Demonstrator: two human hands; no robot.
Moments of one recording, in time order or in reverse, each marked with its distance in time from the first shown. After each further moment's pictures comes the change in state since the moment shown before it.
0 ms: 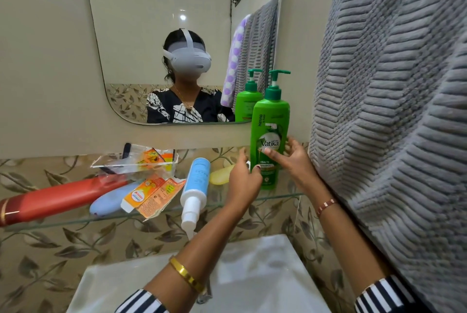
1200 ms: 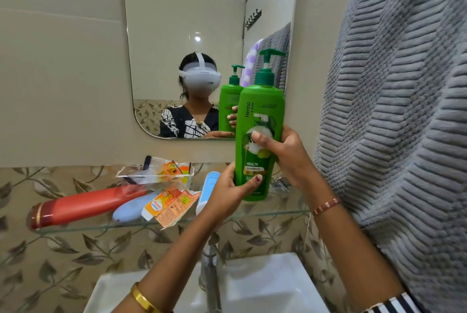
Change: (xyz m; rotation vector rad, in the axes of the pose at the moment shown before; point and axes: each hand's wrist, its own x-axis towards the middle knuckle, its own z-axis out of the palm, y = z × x) left_hand -0.020 0.014 -0.071 -0.309 -0.212 0.083; right_hand -0.019 -0.087 0.050 0.211 -0.222 -0.197
